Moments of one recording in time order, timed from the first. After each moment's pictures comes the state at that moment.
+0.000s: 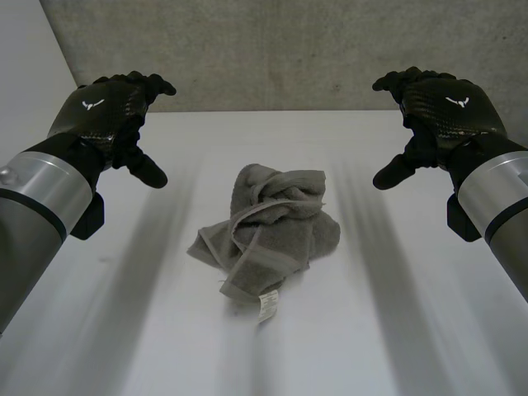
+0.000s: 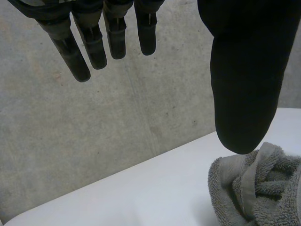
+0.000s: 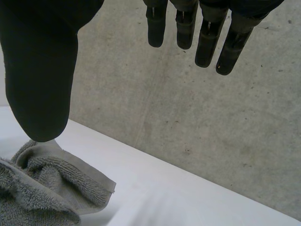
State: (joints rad) left arm 4.28 -1.57 -1.57 3.14 -1.57 3.14; right arm 2.01 -1.57 1.57 0.00 1.57 3.14; left_hand 0.30 0.30 0.30 0.30 0.13; right_hand 0.20 0.26 0.27 0.28 0.11
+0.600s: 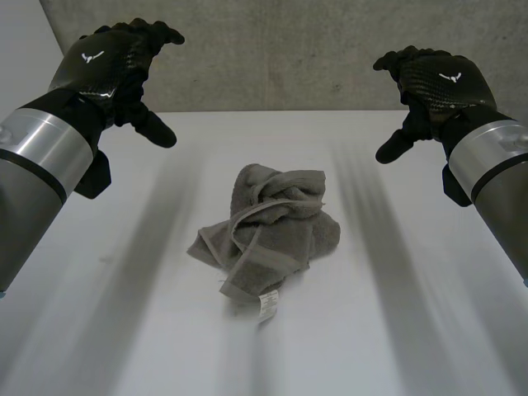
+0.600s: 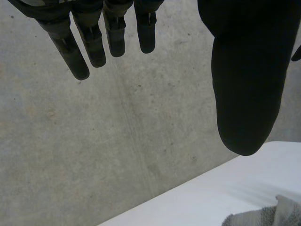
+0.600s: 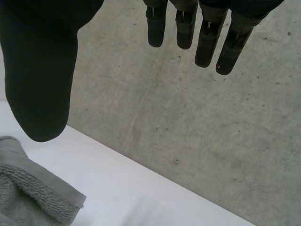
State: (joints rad) left arm 4.29 -1.60 -1.47 3.20 -1.49 3.10; right arm 1.97 -1.44 1.44 -0.04 1.53 3.08; left_hand 0.27 0.27 0.27 0.27 0.09; right_hand 0.20 0.26 0.27 0.28 0.09
